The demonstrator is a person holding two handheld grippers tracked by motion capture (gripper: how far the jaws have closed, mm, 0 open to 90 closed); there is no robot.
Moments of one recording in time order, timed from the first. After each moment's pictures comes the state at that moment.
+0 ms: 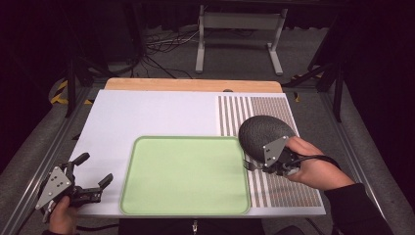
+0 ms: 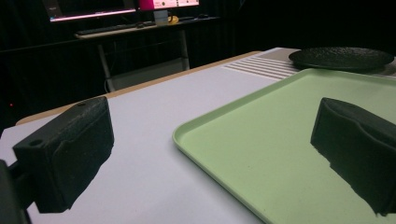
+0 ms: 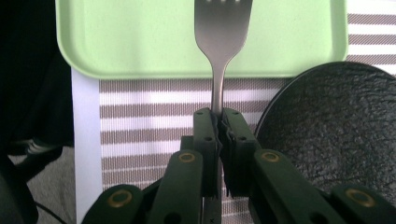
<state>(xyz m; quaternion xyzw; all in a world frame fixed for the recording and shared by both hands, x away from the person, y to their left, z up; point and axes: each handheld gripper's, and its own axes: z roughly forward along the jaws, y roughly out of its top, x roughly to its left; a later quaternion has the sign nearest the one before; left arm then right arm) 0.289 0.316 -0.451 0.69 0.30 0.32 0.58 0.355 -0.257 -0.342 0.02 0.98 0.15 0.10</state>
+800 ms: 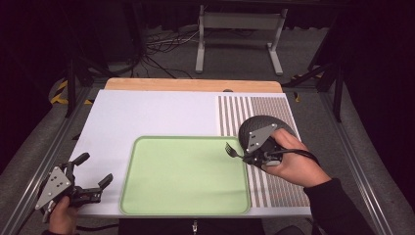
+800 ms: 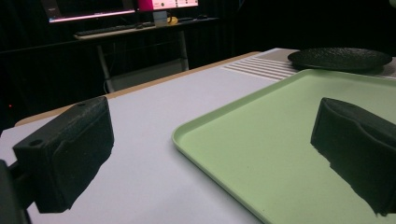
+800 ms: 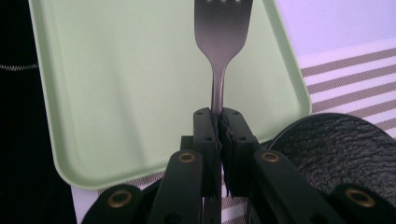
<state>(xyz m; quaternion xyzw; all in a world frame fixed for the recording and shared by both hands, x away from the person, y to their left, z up) 0.288 0.316 -0.451 0.69 0.29 0.32 0.58 0.362 -0.214 -0.329 0.11 0.96 0.23 0.12</state>
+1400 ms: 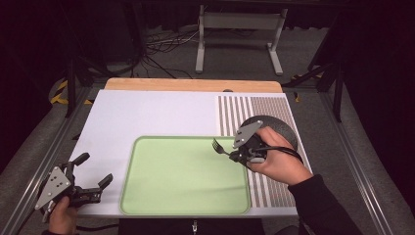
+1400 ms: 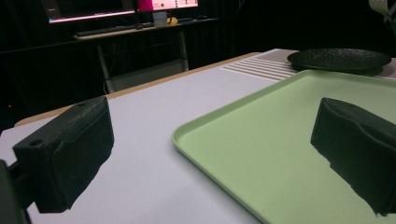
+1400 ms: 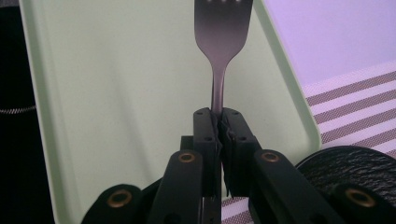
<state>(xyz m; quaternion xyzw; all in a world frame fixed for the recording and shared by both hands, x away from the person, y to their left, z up) 0.288 0.316 -0.451 0.69 0.30 0.32 0.58 0.370 -0.181 -0.333 0.13 0.95 0.25 0.12</state>
